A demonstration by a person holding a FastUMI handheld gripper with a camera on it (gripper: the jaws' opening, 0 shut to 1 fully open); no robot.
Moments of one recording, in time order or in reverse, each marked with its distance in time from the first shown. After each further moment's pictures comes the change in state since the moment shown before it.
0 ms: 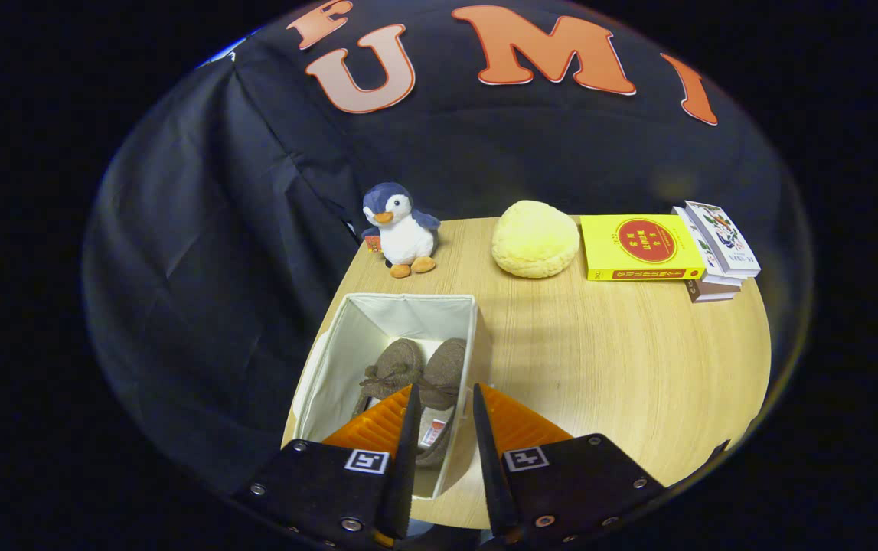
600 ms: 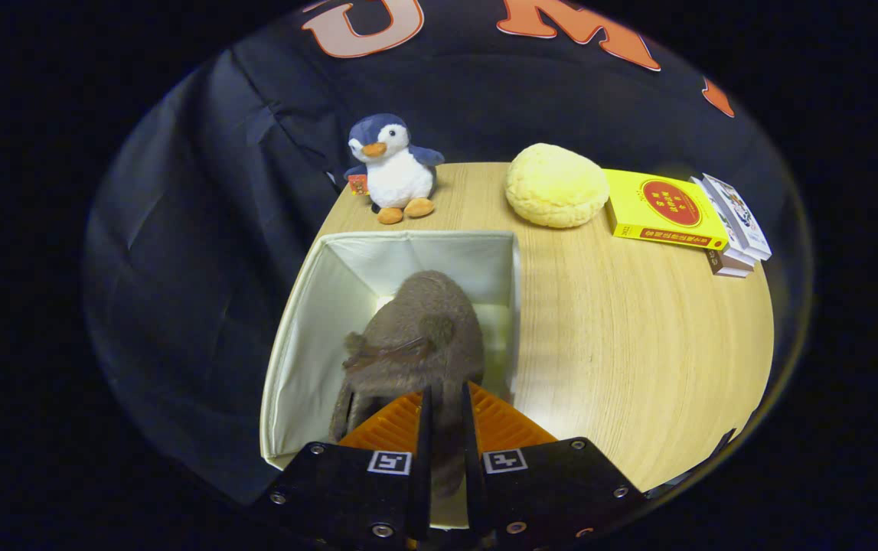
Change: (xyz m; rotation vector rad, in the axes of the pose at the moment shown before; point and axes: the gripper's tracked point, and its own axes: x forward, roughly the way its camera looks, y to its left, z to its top) arm 0.084 0.043 -0.049 -0.036 0.161 -0.070
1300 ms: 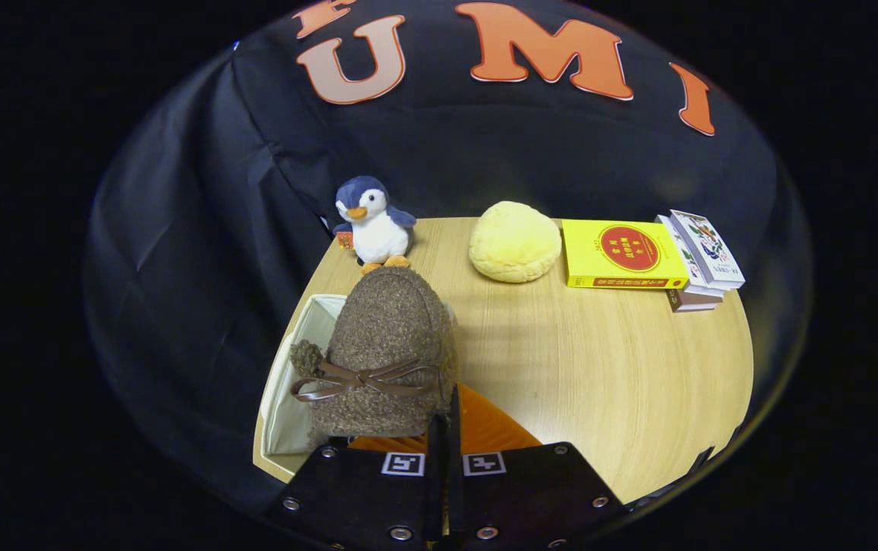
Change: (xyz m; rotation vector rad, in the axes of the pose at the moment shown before) arm -0.040 -0.044 0.044 -0.005 -0.146 -0.064
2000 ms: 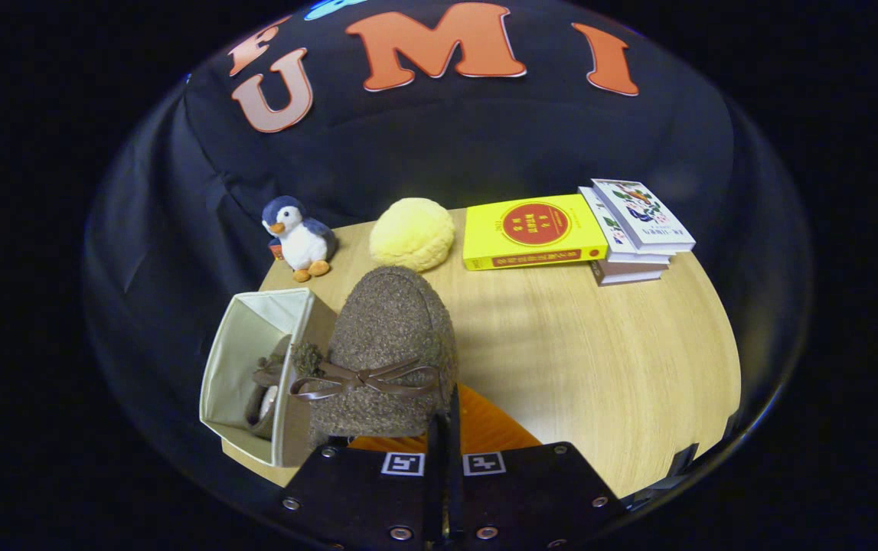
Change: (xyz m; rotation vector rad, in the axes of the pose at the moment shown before) arm -0.033 -0.146 -0.024 0.096 -0.037 -0.042
